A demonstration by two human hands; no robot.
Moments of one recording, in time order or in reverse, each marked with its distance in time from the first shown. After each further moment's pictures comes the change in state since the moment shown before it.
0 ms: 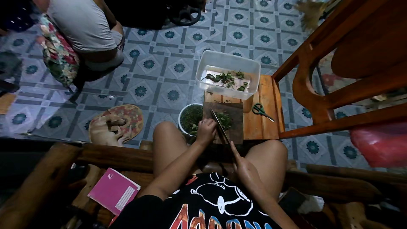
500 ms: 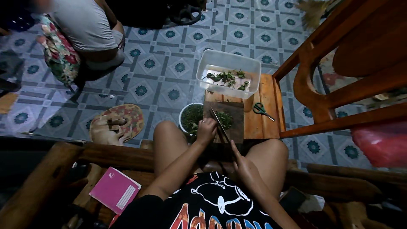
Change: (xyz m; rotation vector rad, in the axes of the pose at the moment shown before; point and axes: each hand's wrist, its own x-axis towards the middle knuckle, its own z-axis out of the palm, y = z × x) left_hand -0.002 0.000 0.001 0.014 0.027 -0.015; right_hand -0.003 -0.002 -0.002 0.014 0.010 -0.027
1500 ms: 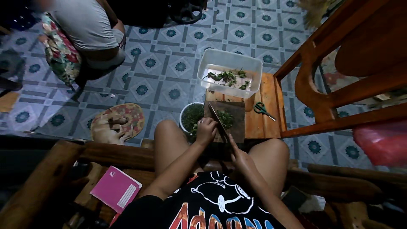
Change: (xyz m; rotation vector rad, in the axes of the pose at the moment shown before) left_hand -0.005 -0.005 0.002 0.021 0.059 0.005; right_hand 0.031 0.002 0.001 0.046 -0.006 -0.036
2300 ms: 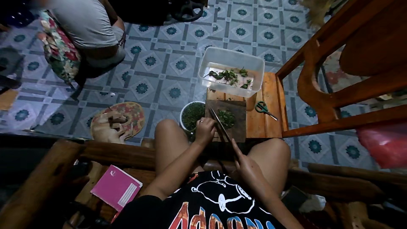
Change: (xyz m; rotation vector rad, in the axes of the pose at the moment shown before) left_hand -0.002 -0.003 -0.008 -0.023 -0.056 -0.060; right_hand -0.027 -0.002 -0.002 -0.047 0.007 -0.002
